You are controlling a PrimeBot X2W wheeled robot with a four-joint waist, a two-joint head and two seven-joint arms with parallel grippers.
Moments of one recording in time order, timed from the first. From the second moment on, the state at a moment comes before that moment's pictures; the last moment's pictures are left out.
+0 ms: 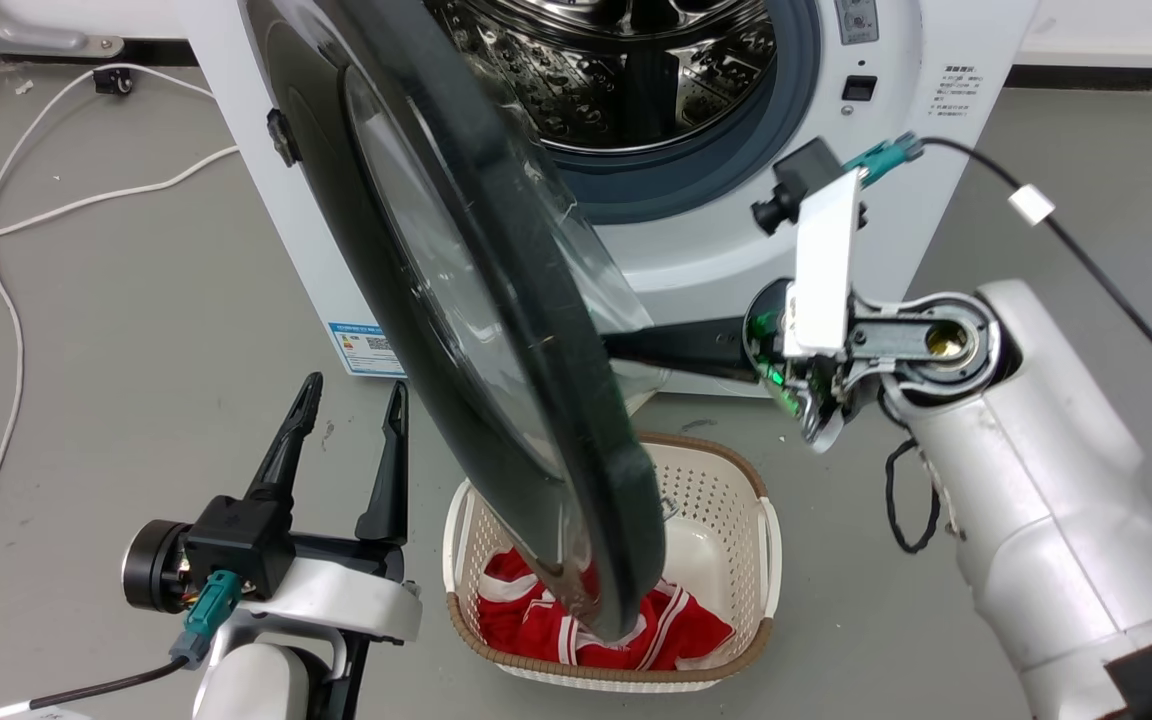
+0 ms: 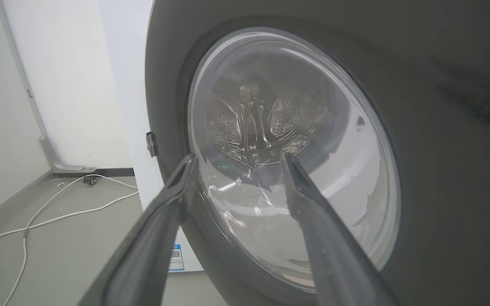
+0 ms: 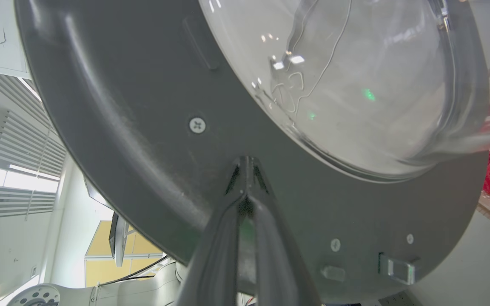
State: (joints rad) left arm -0.14 0.05 -0.04 0.10 -0.08 -0.13 -0.26; right arm -0.86 -0.06 0.34 0.65 1.48 0.13 1.05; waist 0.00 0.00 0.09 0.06
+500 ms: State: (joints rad) left arm -0.14 0.05 -0.04 0.10 -0.09 -0.13 -0.26; right arm -0.78 -0.05 0.49 0.50 1.63 0.13 0.96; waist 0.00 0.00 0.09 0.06
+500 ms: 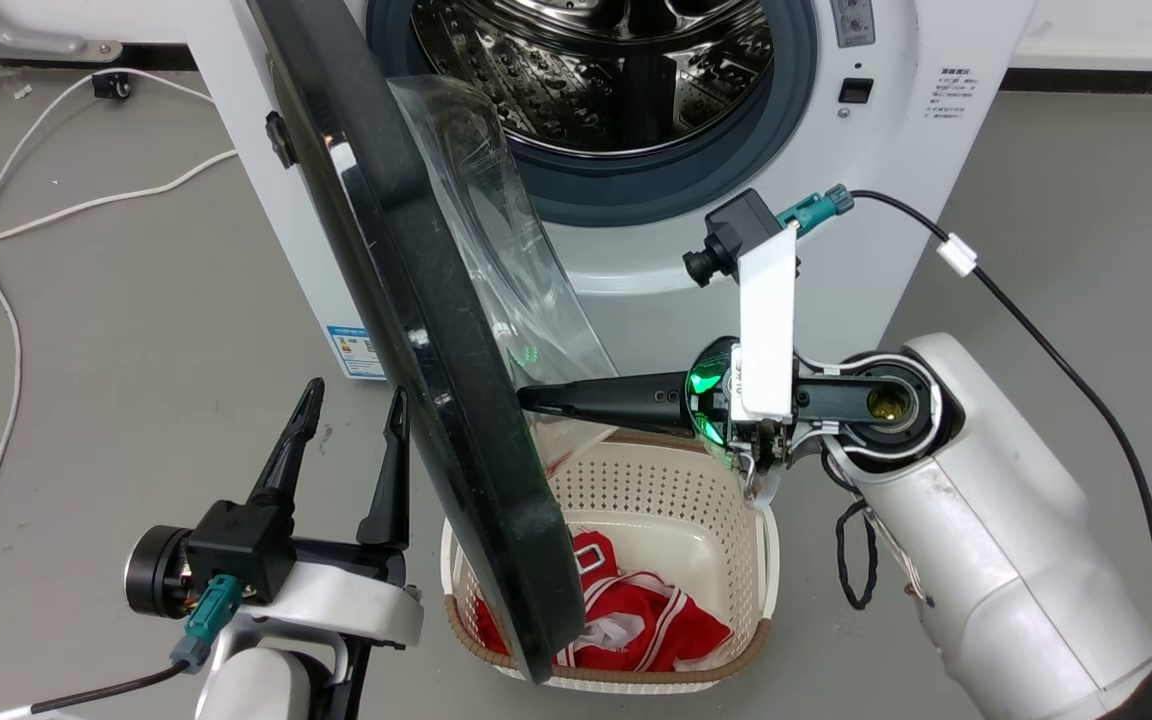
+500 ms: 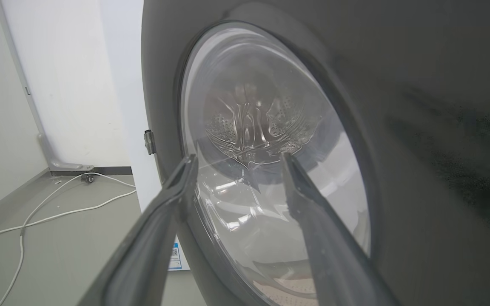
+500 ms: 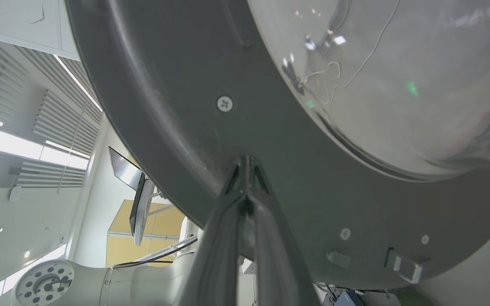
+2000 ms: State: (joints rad) left arm -0.10 0.05 0.03 0.10 -0.08 -0.13 -0.26; right arm -0.17 -0.08 -0.10 0.06 0.25 0.13 -0.24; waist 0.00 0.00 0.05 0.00
